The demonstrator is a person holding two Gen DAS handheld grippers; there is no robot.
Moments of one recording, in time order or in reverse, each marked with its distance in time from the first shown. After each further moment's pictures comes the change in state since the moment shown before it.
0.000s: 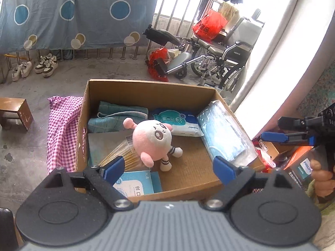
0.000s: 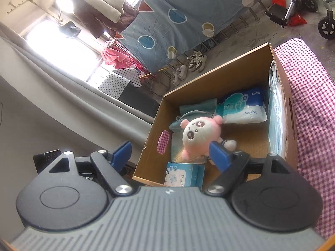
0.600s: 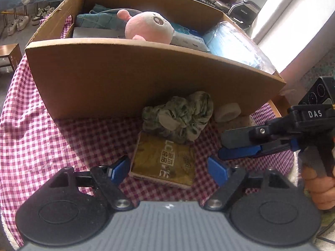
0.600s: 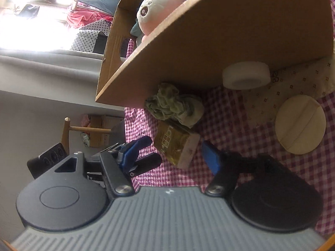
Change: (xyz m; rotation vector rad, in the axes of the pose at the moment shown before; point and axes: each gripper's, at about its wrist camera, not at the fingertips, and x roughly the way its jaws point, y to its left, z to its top) left arm 0.066 0.002 -0.138 -0.071 0.209 -0.034; right arm 0.102 -0.048 -0.146 0.278 0.357 -0.067
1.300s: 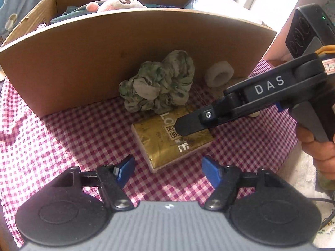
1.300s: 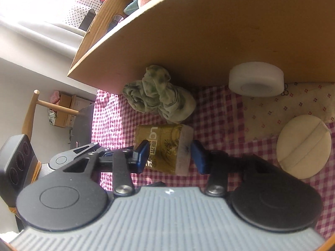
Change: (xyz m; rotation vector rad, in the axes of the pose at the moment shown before) left arm 0.020 -0.034 -0.029 0.194 0.063 0.083; right arm 0.051 0.025 -0.005 -0.226 0.007 -0.193
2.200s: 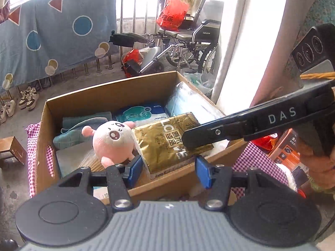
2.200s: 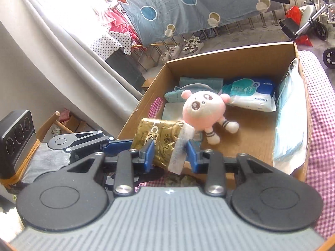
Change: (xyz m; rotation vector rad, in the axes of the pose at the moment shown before) left arm -0.084 -0.037 0.134 0.135 -0.268 0.013; right arm -0.146 0.063 0.085 -0.254 -0.283 -0.018
